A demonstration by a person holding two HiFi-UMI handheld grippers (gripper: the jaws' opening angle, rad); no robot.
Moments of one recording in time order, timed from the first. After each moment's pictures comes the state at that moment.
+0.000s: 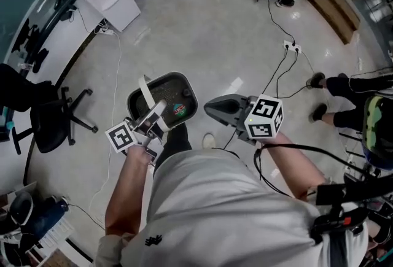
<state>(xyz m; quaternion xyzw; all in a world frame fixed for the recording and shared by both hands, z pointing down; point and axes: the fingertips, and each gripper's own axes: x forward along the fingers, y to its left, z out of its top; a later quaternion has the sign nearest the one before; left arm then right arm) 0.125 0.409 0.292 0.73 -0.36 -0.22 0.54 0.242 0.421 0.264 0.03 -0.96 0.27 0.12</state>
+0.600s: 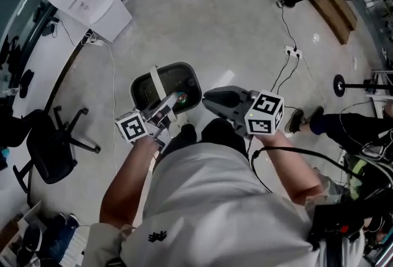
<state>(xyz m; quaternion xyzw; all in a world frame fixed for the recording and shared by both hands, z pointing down) 0.016 0.168 0.353 0.77 -0.30 -0.16 0.54 0.093 0.184 0.287 0.09 -0.95 0.29 0.12</state>
